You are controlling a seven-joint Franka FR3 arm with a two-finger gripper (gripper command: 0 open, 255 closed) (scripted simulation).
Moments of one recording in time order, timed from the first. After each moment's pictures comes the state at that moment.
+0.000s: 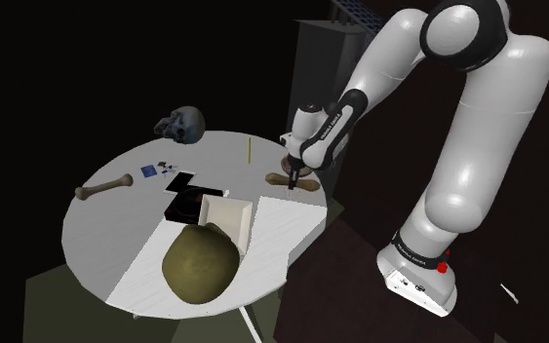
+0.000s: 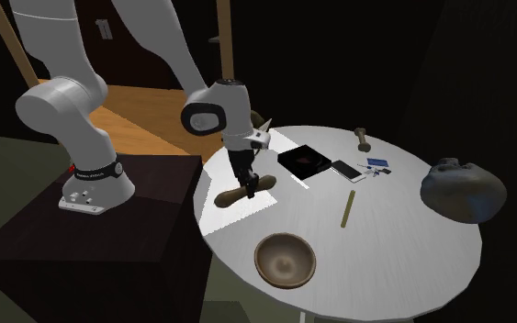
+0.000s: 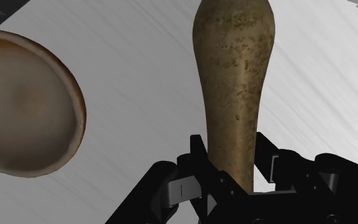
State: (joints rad) arm 0.04 0.18 -0.09 -2.61 -0.19 2.90 -0.42
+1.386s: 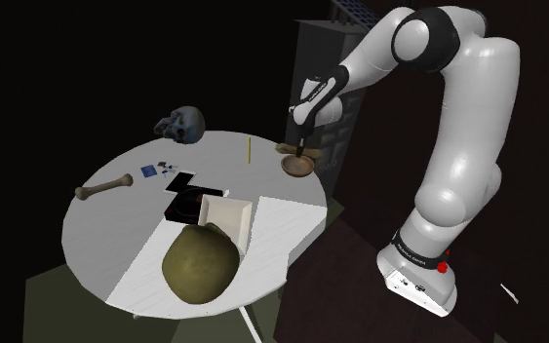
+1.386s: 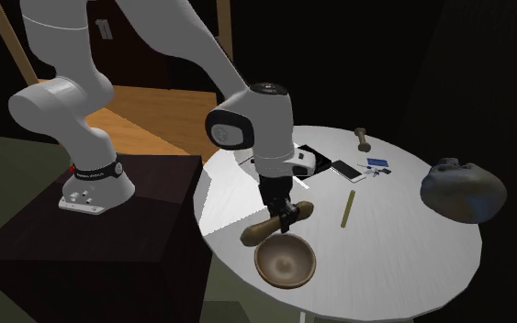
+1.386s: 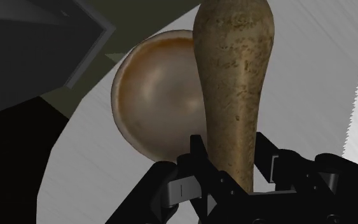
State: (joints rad) arm -0.20 0.34 -0.11 -2.22 0.01 2.68 -0.87
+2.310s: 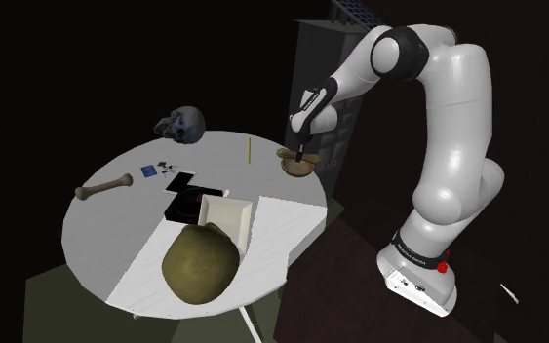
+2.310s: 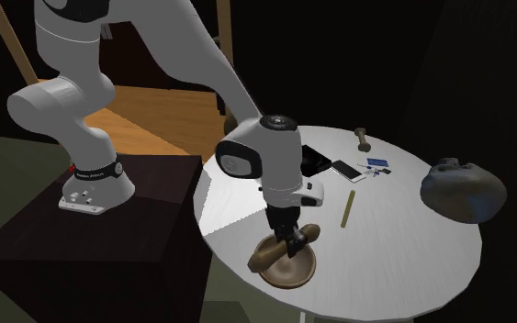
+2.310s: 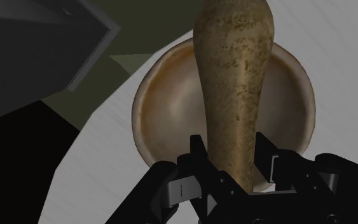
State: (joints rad) arm -0.26 0.52 -0.09 -2.10 0.05 2.74 -0.94
